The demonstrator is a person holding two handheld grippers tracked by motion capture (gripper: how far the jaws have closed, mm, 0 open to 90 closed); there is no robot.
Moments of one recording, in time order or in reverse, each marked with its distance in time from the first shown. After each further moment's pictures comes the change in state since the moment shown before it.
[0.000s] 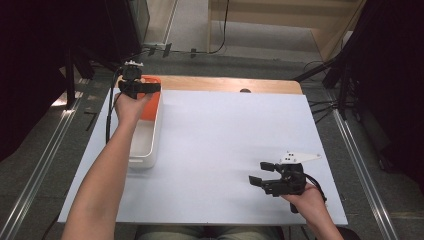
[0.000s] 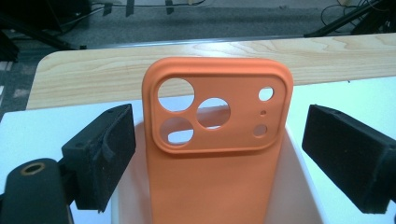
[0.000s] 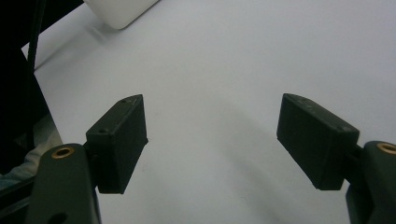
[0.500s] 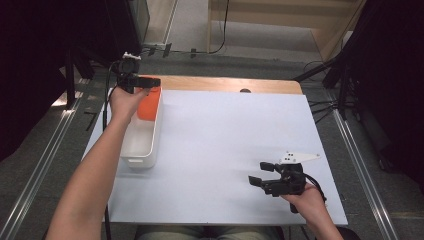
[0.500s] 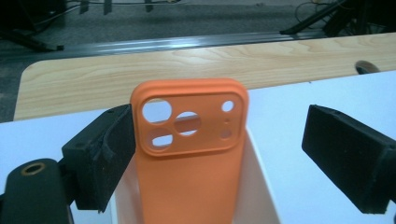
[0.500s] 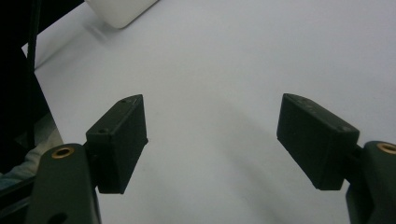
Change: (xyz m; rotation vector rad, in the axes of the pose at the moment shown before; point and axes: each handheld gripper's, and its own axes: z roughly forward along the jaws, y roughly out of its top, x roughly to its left) left arm -0.003 0.019 -0.025 0.027 -0.096 0.023; right arm 0.001 0.000 0.001 0.004 0.002 0.001
